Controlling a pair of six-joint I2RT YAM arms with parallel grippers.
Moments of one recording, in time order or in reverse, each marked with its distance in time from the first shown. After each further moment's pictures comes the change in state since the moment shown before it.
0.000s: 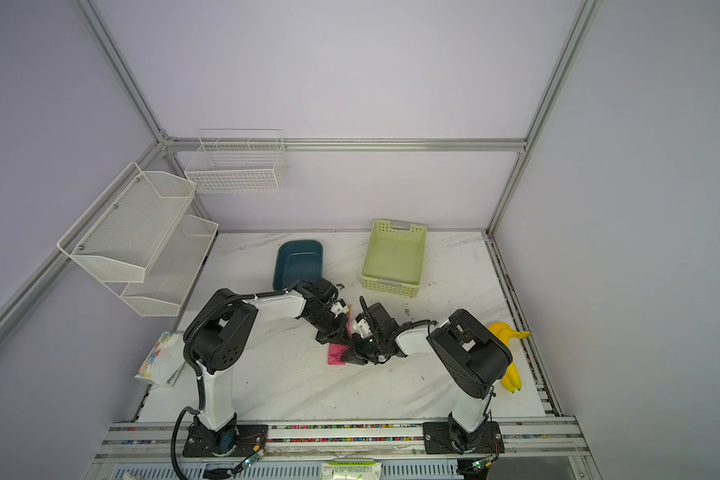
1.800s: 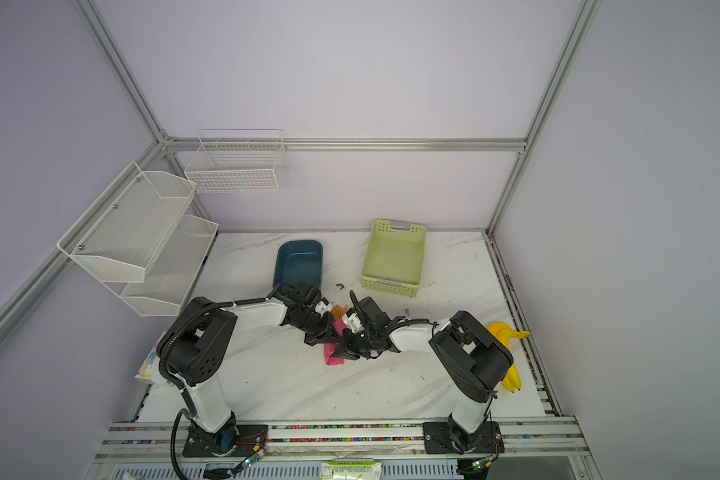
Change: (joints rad) left arm 0.075 -0.154 -0.207 0.176 -0.011 -0.122; right arm 0.051 -0.028 0.102 -0.065 0.016 0.010
